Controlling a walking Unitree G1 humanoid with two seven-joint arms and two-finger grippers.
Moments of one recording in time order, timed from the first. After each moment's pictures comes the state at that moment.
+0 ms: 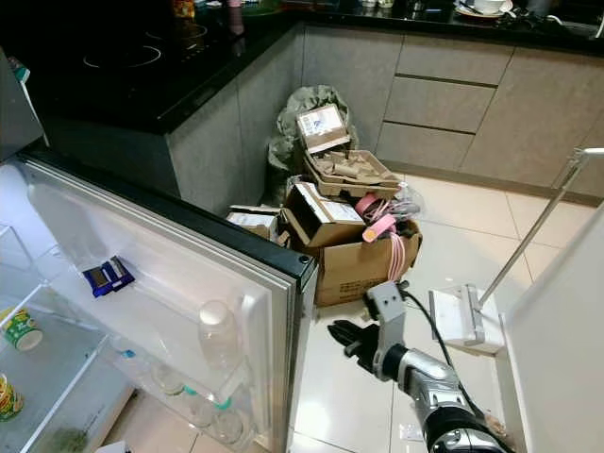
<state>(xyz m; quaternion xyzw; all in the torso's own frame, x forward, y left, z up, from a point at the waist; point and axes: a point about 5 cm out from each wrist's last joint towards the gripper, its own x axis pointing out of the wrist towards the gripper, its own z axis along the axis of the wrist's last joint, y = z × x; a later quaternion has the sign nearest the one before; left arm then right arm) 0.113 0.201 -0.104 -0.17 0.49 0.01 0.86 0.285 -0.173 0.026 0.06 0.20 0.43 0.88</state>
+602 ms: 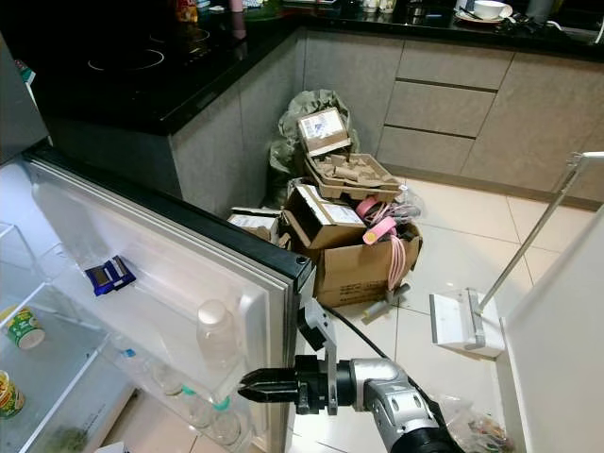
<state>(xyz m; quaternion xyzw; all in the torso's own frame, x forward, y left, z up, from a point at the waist) 0.113 0.201 -0.104 -0.17 0.49 0.02 0.86 0.253 -0.100 0.047 0.13 0.18 0.67 0.71</state>
